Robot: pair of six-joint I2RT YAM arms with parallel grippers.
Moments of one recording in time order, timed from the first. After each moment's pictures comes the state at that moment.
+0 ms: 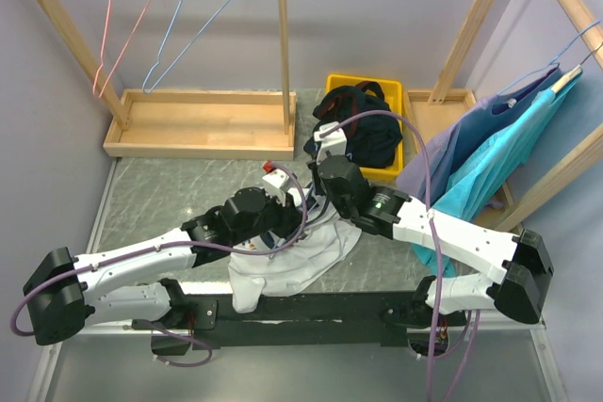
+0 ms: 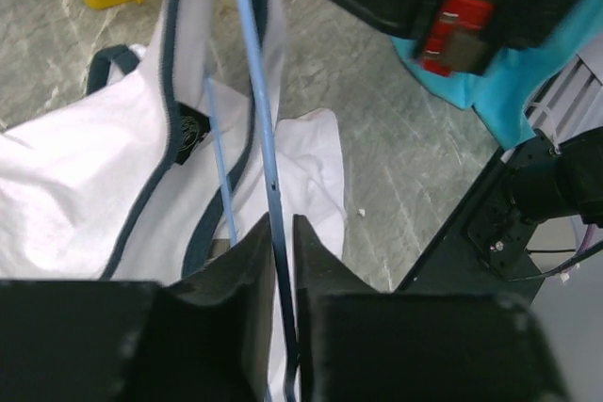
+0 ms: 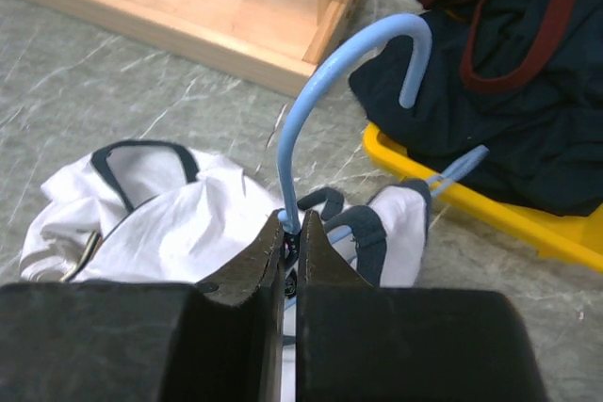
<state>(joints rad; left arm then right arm) -1.01 1.09 0.66 0.08 -0.07 -0.43 0.96 1.26 1.01 -0.18 0.56 0.24</state>
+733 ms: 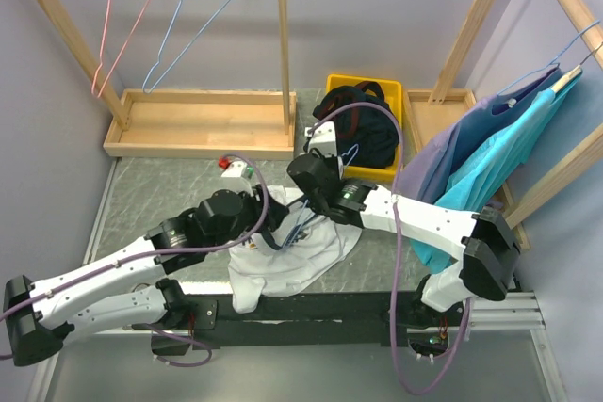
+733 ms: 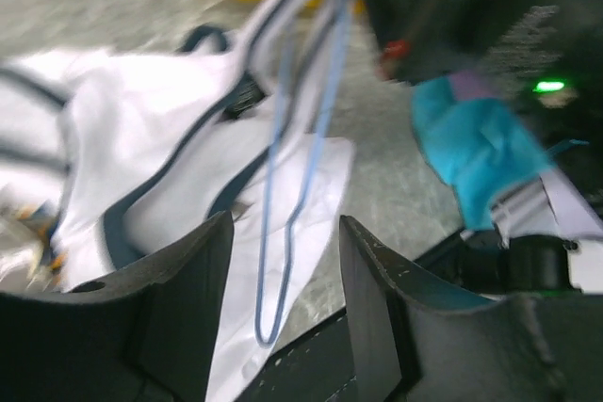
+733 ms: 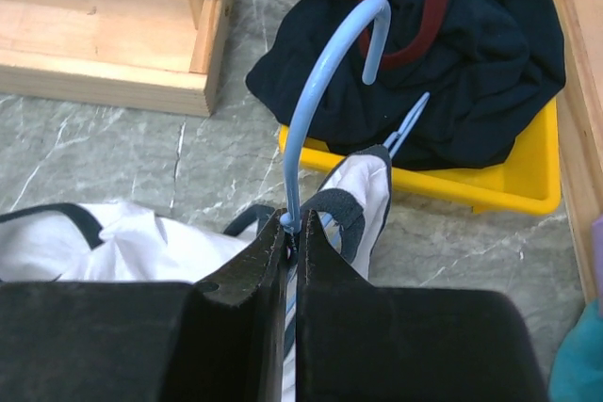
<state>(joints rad) -1.01 0.89 0.73 -0.22 -0.27 -0.73 0.99 1.47 1.12 -0.27 0.91 0.39</state>
